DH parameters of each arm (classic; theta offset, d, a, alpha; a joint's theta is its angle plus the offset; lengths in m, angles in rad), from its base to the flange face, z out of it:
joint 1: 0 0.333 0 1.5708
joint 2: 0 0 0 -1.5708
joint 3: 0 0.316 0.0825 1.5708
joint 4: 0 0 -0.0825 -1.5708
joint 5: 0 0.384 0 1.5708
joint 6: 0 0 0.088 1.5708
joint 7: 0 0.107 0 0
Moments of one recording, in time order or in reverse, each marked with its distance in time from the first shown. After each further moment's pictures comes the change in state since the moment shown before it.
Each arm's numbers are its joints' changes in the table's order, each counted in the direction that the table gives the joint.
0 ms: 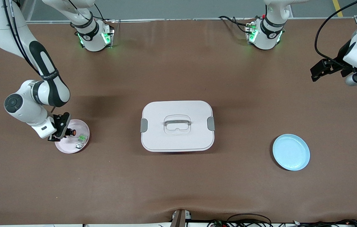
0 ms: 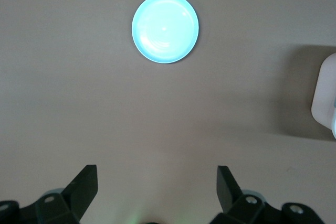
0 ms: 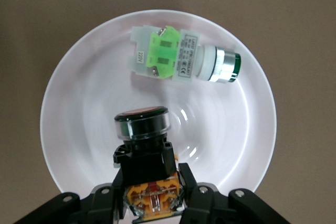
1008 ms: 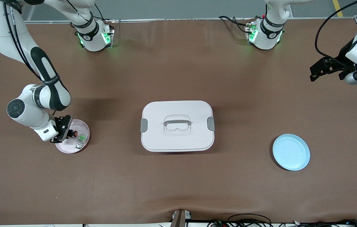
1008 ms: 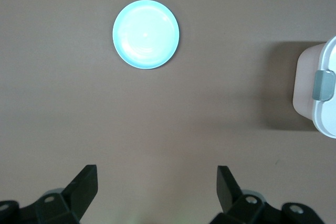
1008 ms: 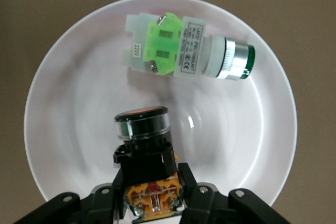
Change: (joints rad) left arm -0.050 0.002 0.064 -0.007 -0.062 0.029 0.082; right arm -0.008 -0.050 0.005 0.027 0.001 -0.004 0.002
